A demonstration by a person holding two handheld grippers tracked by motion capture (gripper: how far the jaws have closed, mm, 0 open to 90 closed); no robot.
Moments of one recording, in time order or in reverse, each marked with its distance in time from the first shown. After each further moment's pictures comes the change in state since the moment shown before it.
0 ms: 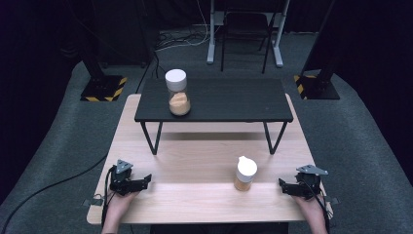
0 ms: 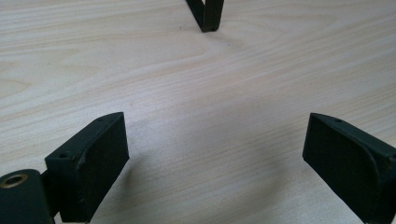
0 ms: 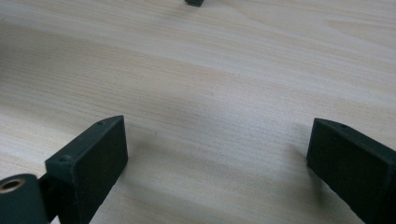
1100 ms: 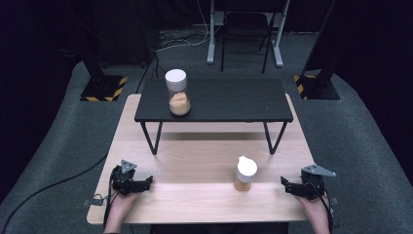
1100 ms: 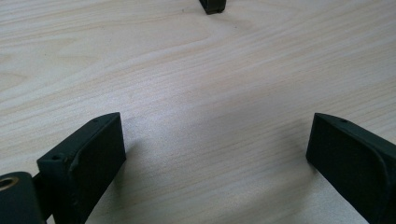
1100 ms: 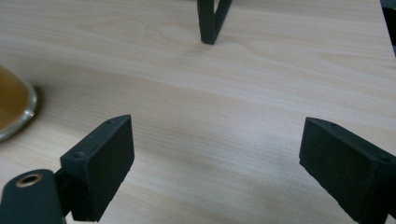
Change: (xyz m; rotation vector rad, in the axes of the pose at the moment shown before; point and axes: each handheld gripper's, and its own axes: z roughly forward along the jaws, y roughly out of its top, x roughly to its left) left arm -0.010 0.006 0.007 0.047 0.047 0.035; right arm -0.005 -0.004 -0.026 -0.088 0.055 0.034
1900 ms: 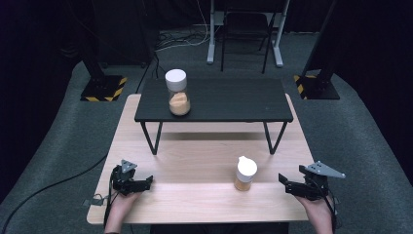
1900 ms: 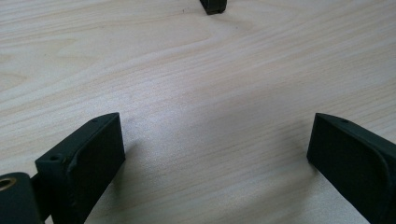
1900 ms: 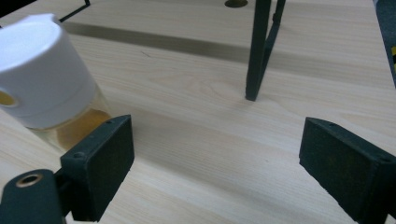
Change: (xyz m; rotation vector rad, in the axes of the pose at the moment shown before) left arm 0.000 0.001 0.000 0.002 0.002 -0.001; right arm 0.015 0.013 -0.041 -0.120 0.096 -0.027
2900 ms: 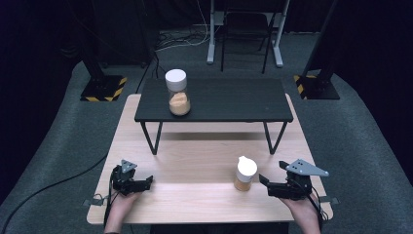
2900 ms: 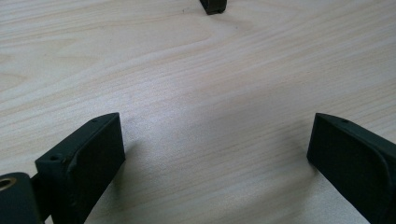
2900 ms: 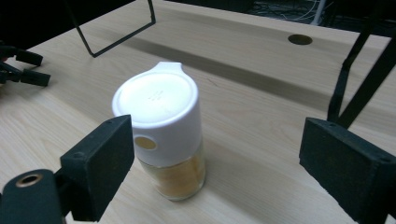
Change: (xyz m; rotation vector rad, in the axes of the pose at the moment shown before) left arm 0.000 0.000 0.000 0.000 0.000 0.000; right arm 0.041 0.024 0.003 -0.041 0.138 -0.107
